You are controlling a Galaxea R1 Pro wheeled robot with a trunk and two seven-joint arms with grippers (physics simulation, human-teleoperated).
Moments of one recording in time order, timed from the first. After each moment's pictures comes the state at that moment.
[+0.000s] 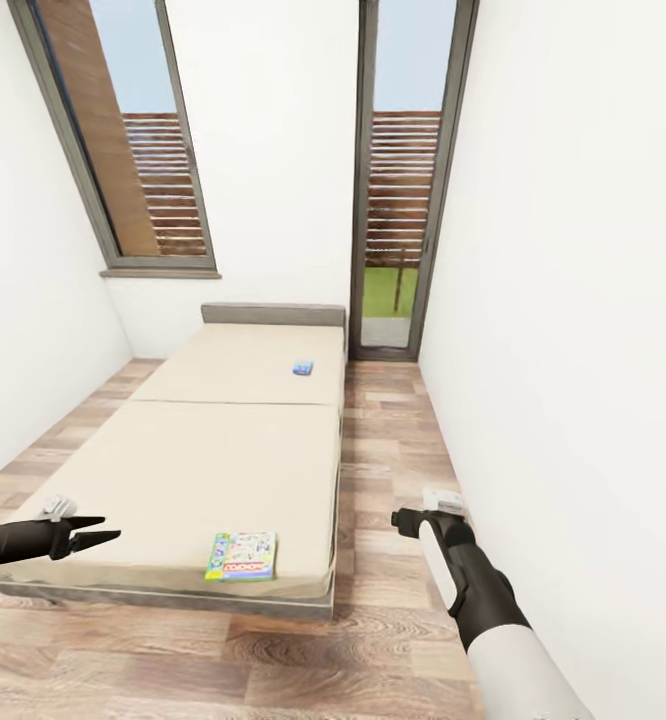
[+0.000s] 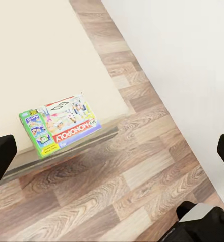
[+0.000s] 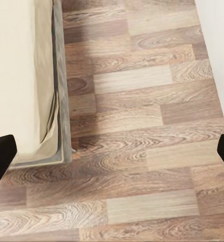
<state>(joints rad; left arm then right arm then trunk) -0.94 0.64 0.06 -0.13 -0.08 0.04 -1.34 -0.61 0.17 -0.05 -0.92 -0.10 0.64 -0.26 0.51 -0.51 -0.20</state>
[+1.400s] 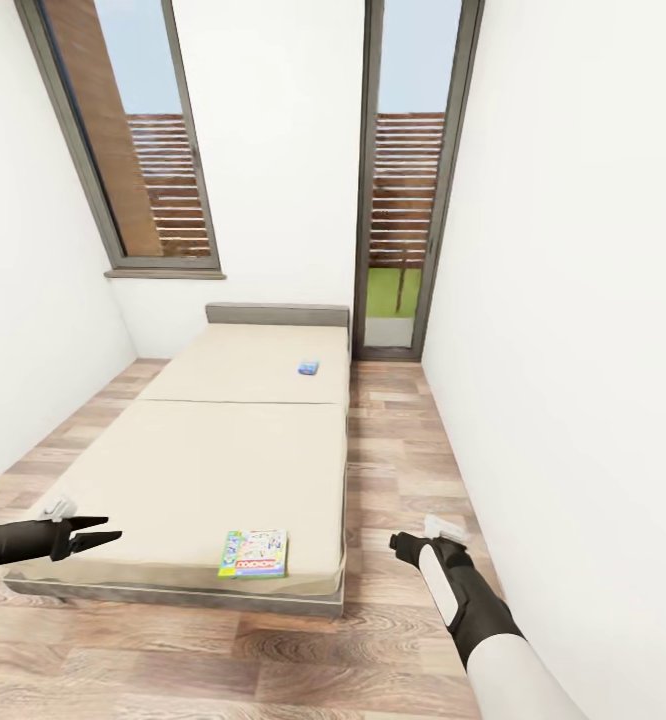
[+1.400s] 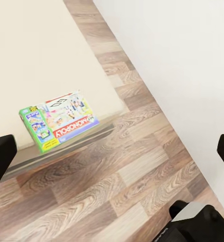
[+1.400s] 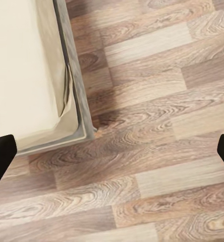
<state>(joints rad) -0.94 0.64 0.06 -0.14 -0.08 0.04 -1.38 -0.61 0.17 -0.12 -0.73 -0.21 0.49 -0.26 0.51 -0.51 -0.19</state>
